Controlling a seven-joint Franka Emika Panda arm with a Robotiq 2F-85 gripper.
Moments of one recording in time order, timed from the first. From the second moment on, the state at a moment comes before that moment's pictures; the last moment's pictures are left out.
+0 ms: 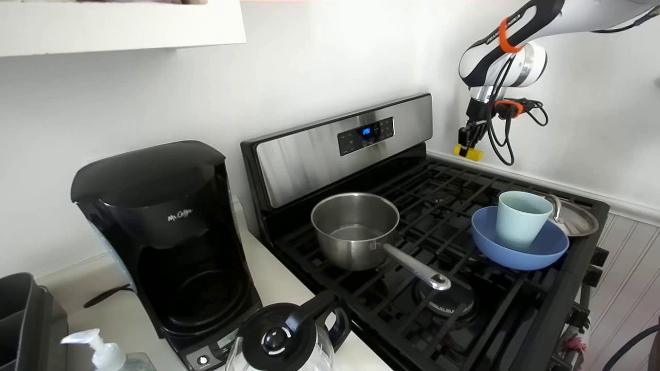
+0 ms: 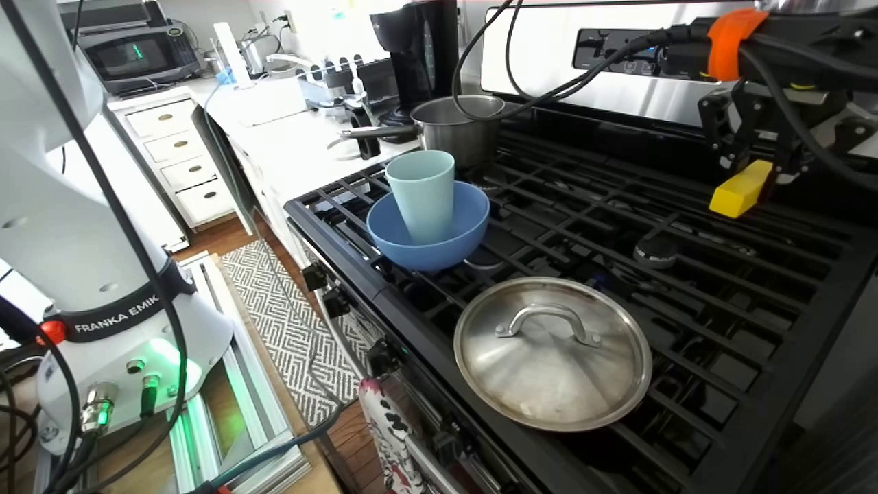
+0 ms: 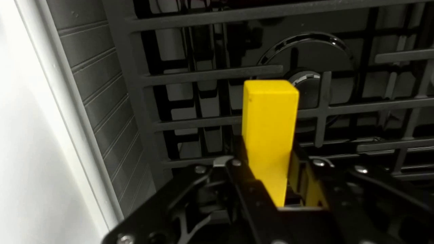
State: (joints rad) arm -0.49 0.57 -0.19 -1.57 0.20 2.25 -0.64
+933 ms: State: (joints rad) arm -0.52 0.74 -0.13 -1.44 0.16 2.26 -0.79
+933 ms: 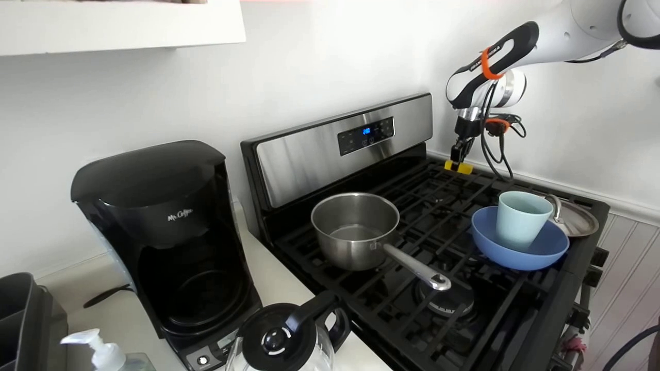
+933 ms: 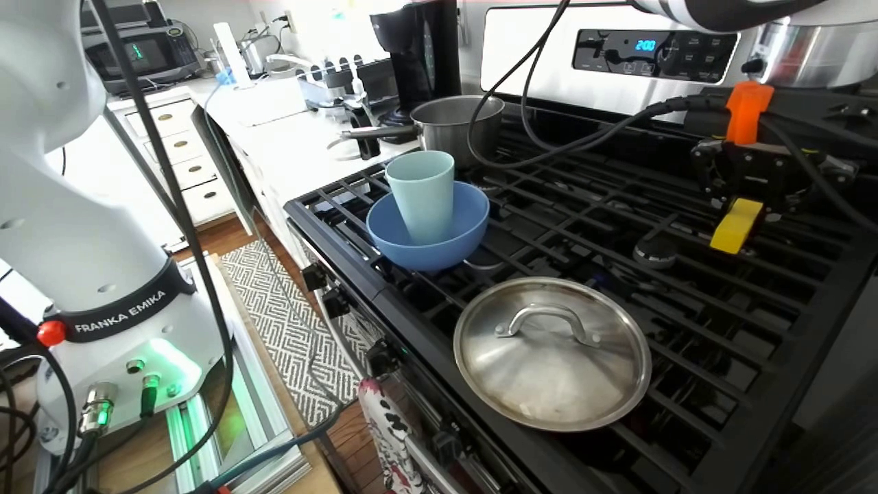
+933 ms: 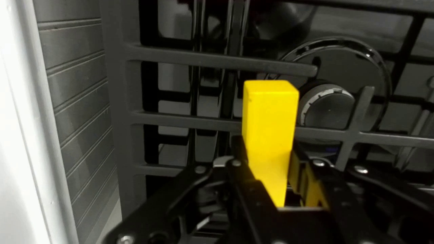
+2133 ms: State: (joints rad) arm -0.53 0.84 -0.10 -1.22 0.19 2.13 -0.78
